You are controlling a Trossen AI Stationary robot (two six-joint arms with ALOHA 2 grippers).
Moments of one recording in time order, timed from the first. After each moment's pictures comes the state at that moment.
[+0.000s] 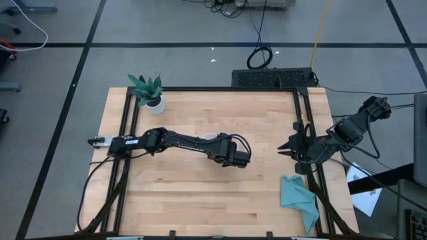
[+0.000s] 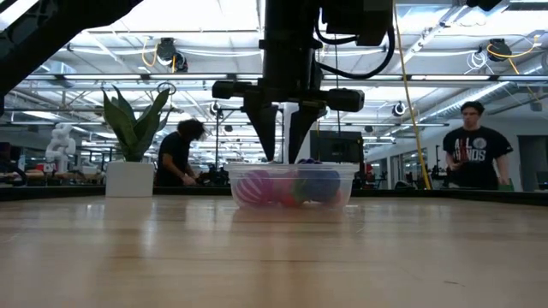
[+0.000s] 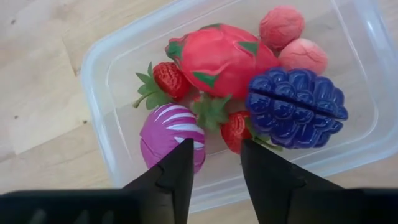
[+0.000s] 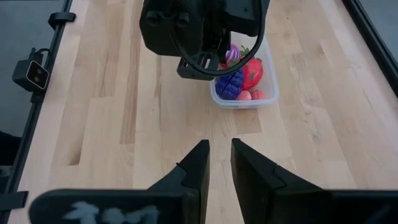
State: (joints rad) left arm -0.14 2.45 2.29 -1.47 -0.37 -1.32; right arm 0.60 0.88 1.07 -1.09 0.47 0.51
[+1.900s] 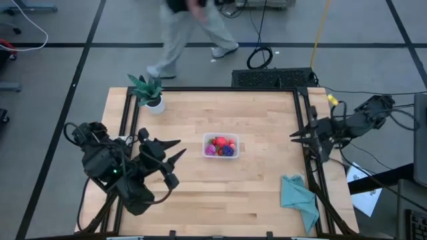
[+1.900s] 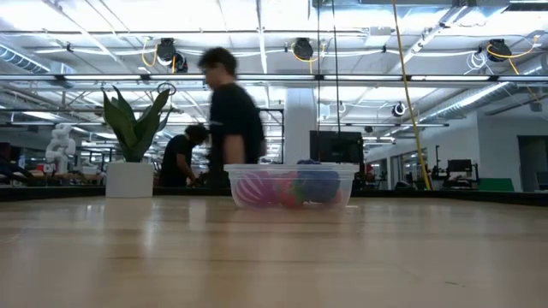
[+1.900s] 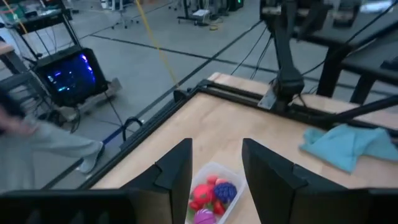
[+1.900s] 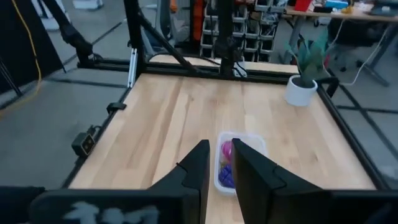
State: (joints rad) left arm -0.71 1.78 2.29 -1.57 -1.16 -0.94; right arm 0.60 0.61 1.09 -0.87 0.47 0.16
